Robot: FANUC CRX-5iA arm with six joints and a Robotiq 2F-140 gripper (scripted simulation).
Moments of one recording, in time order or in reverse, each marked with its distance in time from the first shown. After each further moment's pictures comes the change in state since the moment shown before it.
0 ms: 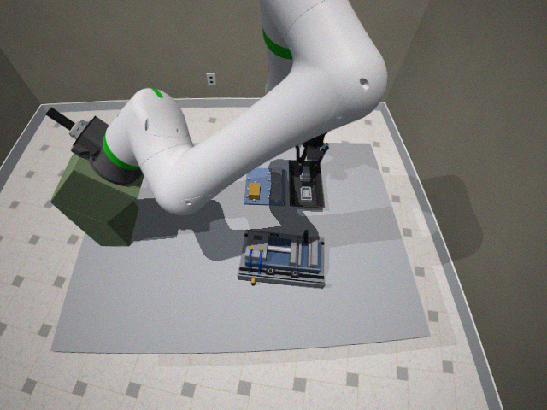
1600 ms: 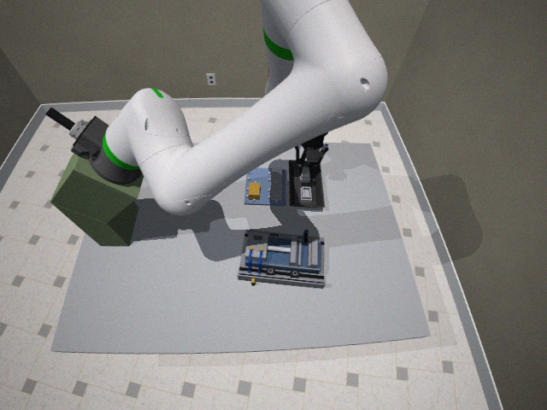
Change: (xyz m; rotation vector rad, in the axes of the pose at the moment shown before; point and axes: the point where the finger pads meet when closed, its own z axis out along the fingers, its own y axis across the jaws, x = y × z) arm 0.000 0.000 0.006 0.000 0.000 0.000
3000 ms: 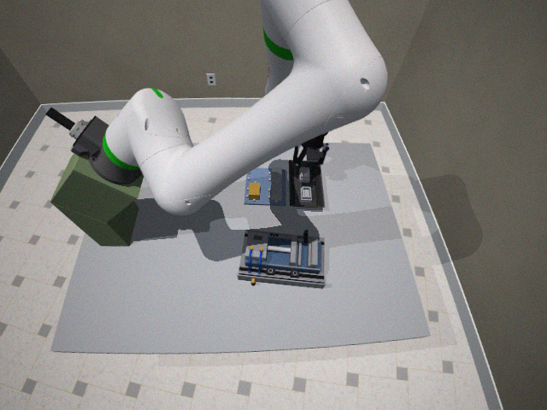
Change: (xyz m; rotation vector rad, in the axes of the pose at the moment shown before) arm 0.000 0.000 0.000 0.000 0.000 0.000
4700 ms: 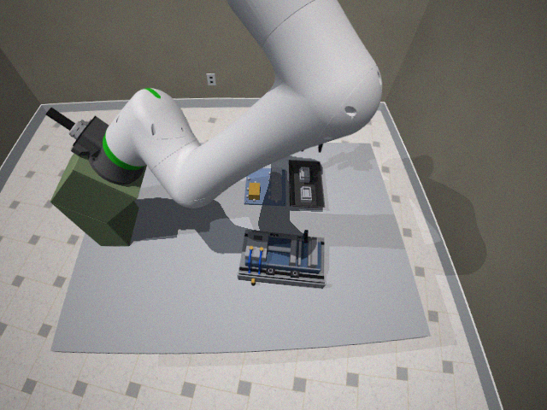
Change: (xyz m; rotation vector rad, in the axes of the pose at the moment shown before) arm 0.000 0.000 -0.144 0.000 0.000 0.000
